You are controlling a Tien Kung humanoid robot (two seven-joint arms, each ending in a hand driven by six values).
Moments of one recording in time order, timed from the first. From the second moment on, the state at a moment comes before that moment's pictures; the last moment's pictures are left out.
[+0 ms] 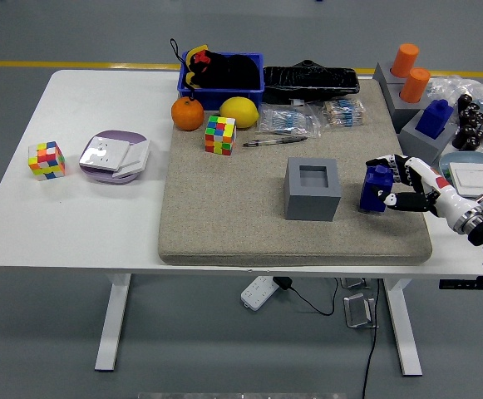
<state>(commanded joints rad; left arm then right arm) -0.03 0.25 -0.50 -0.31 0.42 -0.09 0.07 0.52 -0.25 1.13 0.67 -1.43 0.20 0.44</state>
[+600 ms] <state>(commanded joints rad) -0.04 0.25 -0.51 -0.31 0.42 -0.09 0.07 0.51 -0.25 1.13 0.68 -1.42 0.20 0.43</state>
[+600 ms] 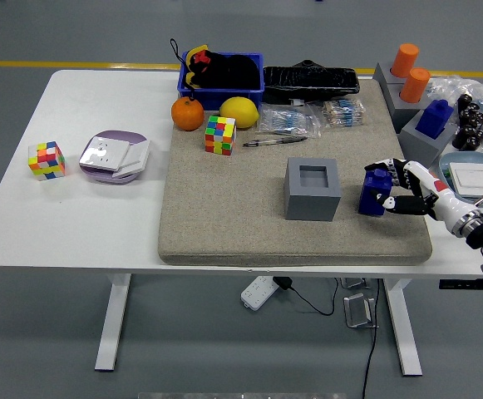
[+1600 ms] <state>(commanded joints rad) -0.04 0.25 -0.50 -0.31 0.41 -0.09 0.07 0.60 -0.22 1.02 0.88 -1.31 0.25 0.40</state>
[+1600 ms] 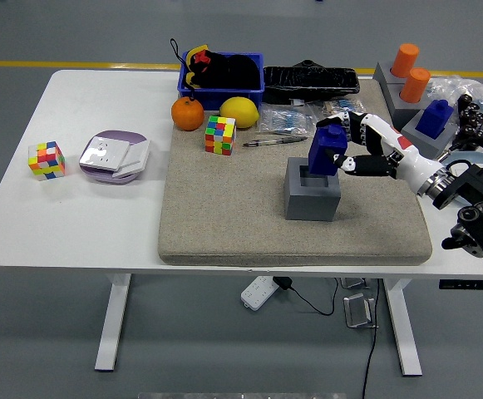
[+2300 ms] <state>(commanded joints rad) -0.04 0.25 -0.50 -0.31 0.42 -0.09 0.07 0.65 -0.19 0.94 0.78 -1.31 0.24 0.43</state>
